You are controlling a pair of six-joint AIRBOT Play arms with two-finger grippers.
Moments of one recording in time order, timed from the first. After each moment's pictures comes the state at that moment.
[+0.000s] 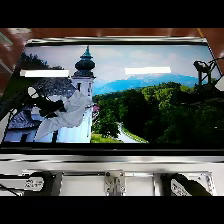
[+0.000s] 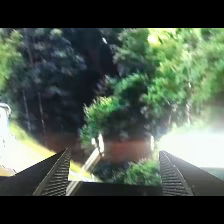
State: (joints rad) left arm 0.06 -1.55 1.11 1.33 -1.01 -1.80; right arm -0.12 -1.14 1.22 -1.35 1.33 1.46
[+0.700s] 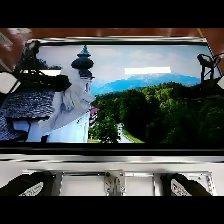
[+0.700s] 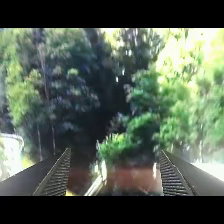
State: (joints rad) left arm -0.33 -1.08 1.30 1.27 -0.95 -1.71; right arm -0.12 -1.14 1.28 -1.33 1.26 1.46
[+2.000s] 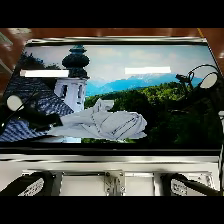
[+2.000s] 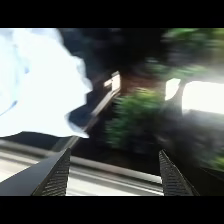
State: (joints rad) left arm 0.04 -1.05 0.83 1.31 -1.32 -1.68; right arm -0.12 -1.35 1.22 -1.24 1.47 1.34
